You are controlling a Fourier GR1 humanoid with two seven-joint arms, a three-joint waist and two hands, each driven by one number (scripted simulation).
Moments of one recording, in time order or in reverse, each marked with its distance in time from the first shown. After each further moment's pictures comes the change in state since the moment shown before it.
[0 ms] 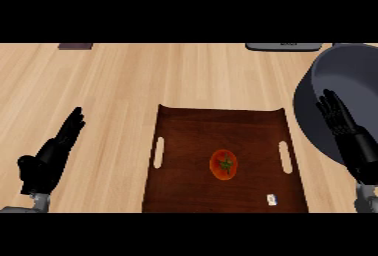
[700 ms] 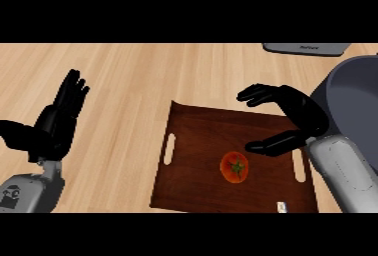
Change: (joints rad) left arm -0.199 -0.098 0.068 -0.060 0.074 0.087 0.097; right arm -0.426 0.077 0.194 0.222 0.148 0.282 -0.499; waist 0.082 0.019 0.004
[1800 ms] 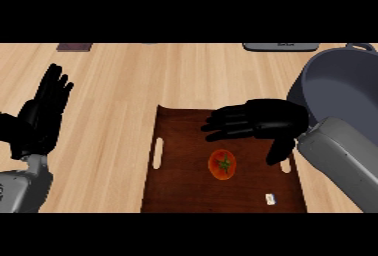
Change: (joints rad) left arm -0.020 0.014 0.076 -0.016 0.002 0.037 0.103; right arm -0.223 -0.215 0.418 -0.010 0.498 0.015 -0.085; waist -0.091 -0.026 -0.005
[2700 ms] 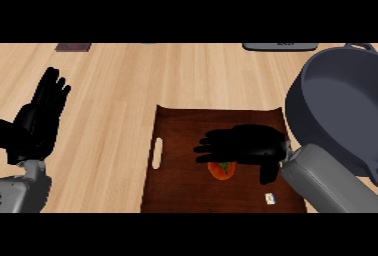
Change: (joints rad) left arm 0.032 -0.048 0.051 -0.038 -0.053 -0.051 0.014; right arm 0.168 0.132 -0.021 -0.067 0.339 0.046 0.109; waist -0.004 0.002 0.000
